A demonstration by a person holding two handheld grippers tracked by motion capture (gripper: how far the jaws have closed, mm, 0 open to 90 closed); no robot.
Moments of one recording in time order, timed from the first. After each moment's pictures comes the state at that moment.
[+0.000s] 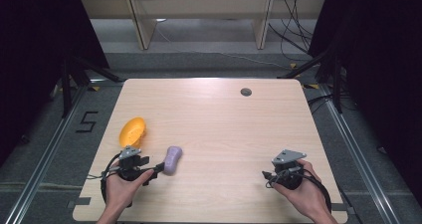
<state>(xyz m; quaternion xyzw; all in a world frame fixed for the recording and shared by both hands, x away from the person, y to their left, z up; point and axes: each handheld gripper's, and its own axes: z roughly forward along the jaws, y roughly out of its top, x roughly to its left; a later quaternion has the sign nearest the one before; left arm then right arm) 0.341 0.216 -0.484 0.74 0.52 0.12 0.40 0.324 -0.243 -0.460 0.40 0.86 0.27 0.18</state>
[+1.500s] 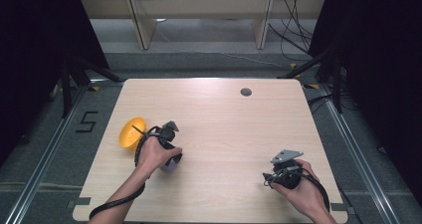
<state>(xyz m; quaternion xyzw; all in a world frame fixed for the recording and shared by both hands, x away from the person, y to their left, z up) 0.435 0.133 -0.472 0.82 0.56 0.03 0.09 0.328 -0.242 -0.465 0.41 0.86 0.24 0.17</state>
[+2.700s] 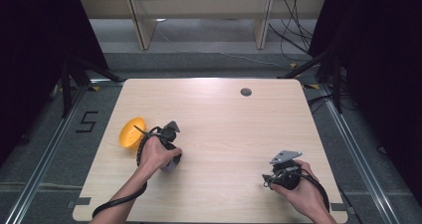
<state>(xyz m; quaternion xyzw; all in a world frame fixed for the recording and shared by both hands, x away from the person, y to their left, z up) 0.438 0.131 -0.478 0.82 0.56 0.01 0.09 0.328 -0.241 -0.467 0.40 0.87 0.24 0.16</state>
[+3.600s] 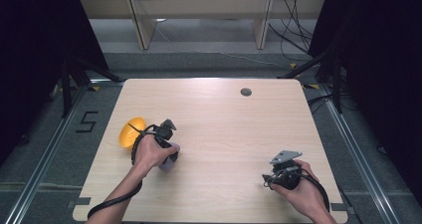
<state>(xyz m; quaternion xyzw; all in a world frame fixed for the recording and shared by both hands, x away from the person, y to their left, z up) 0.436 0.142 -0.469 0.82 0.56 0.02 0.12 0.328 -0.241 -0.467 0.40 0.87 0.24 0.16</state>
